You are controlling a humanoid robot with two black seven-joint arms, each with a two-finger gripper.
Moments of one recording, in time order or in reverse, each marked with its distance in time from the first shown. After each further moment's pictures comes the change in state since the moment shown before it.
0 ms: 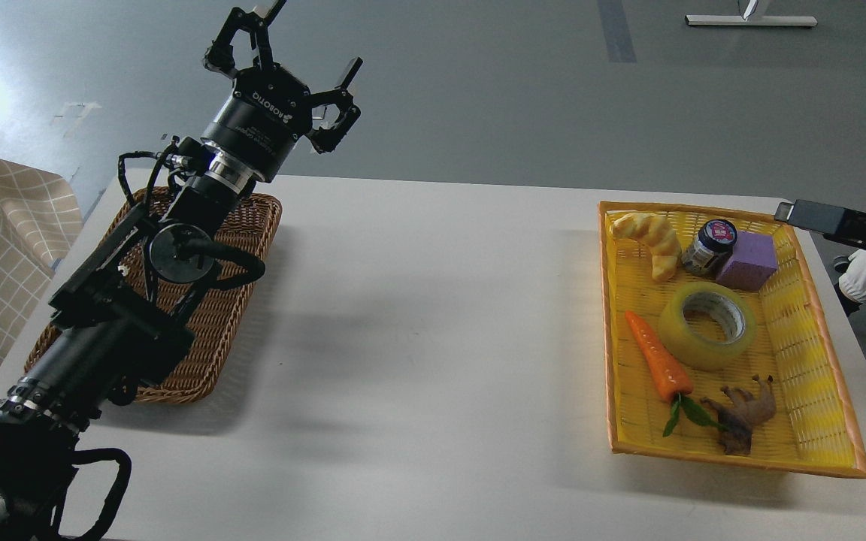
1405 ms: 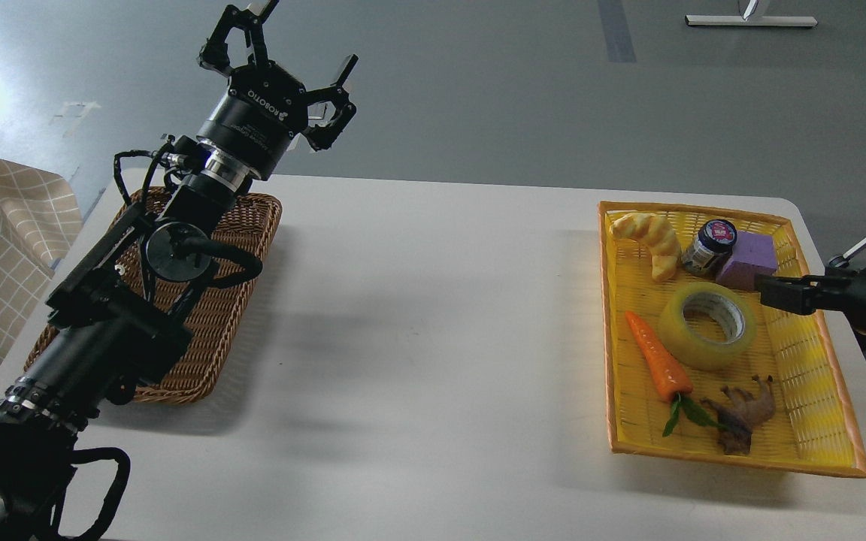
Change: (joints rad) left arm 0.001 0.001 -0.009 0.000 0.000 0.000 0.000; right arm -0.140 0.030 -0.001 0.115 -0.382 -0.001 0.000
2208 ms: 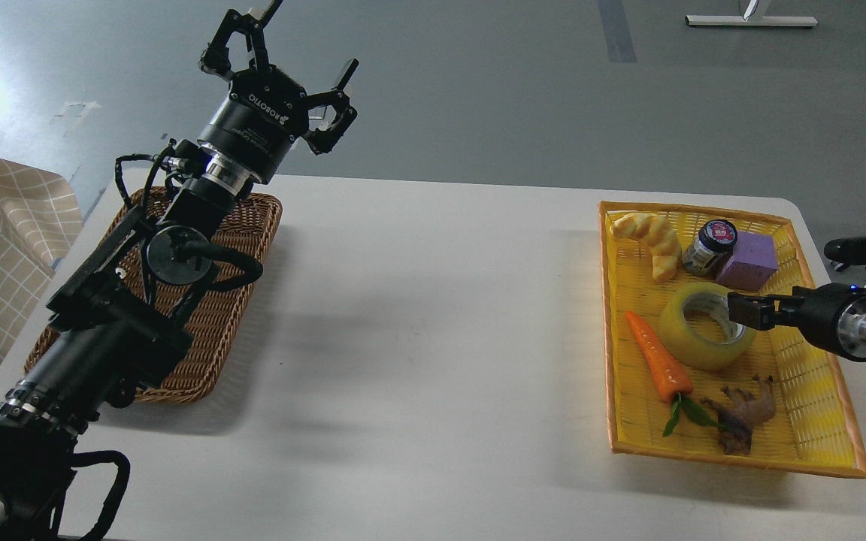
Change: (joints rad) left arm 0.010 0.000 0.000 -0.005 0.000 0.000 0.000; right arm 0.000 0.204 -0.001 -0.186 -0.162 -0.012 0.002
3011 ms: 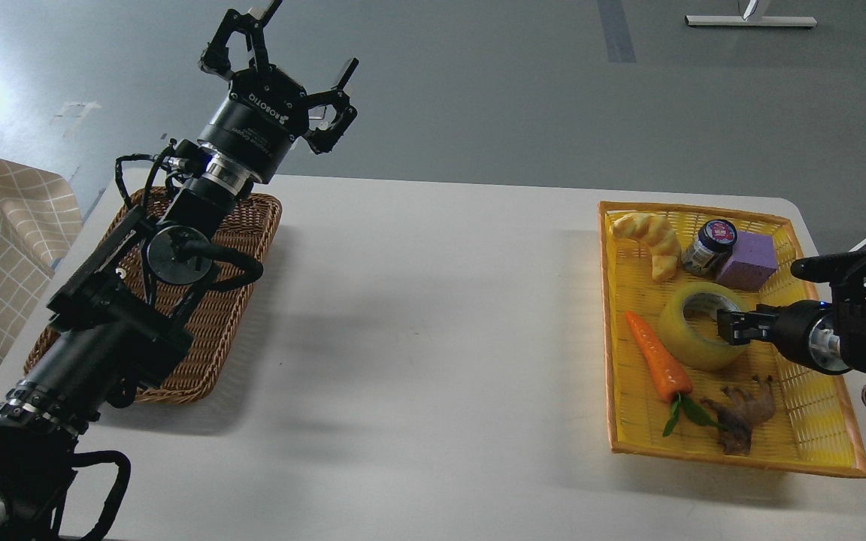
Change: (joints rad) left arm 0.000 -0.001 -0.001 0.000 0.000 0.000 -0.001; right arm 0.013 0.077 -0.045 -0.078 -0.053 0.000 0.000
